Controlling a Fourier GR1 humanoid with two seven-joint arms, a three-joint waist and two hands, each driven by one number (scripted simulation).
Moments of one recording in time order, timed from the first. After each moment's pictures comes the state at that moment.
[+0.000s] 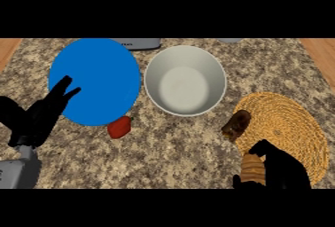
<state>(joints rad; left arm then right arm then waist) -0.16 0.32 0.09 -1.50 0.17 -0.13 0.27 0.14 -0.23 0.41 -2.00 1.01 0.15 1.02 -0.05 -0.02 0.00</state>
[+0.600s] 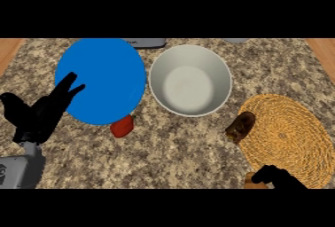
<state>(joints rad) -0.19 0.31 0.07 -1.51 0.16 -0.14 0.28 0.18 -0.19 0.68 -2.40 1.30 0.38 1.11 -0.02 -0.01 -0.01</state>
